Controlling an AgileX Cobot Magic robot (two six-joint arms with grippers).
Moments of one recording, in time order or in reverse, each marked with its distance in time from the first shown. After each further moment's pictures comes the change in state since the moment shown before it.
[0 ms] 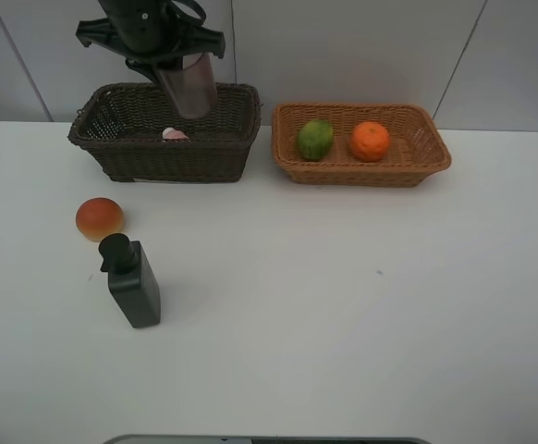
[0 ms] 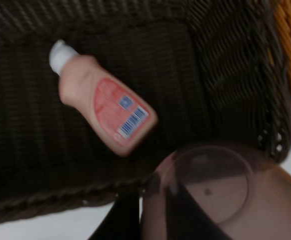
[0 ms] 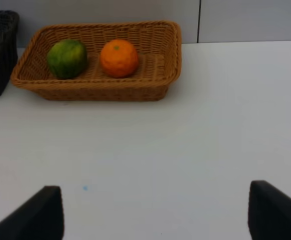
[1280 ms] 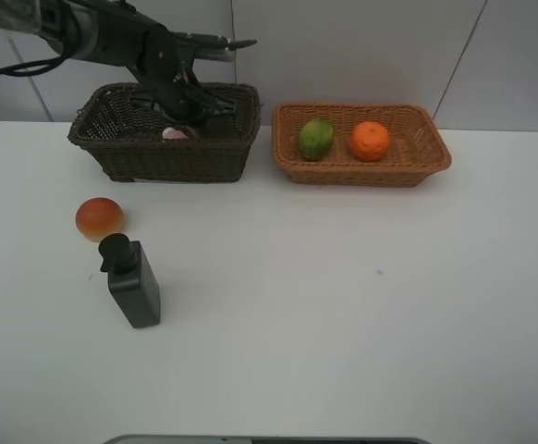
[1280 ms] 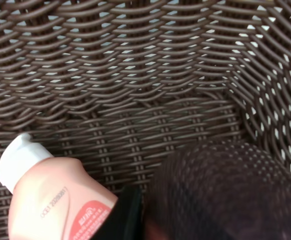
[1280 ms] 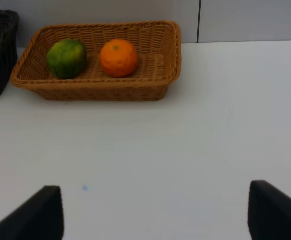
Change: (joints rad) left arm 0.053 0.322 -0.001 0.067 -0.449 -0.041; right arm 0.000 0.000 0.000 0.000 0.000 0.000
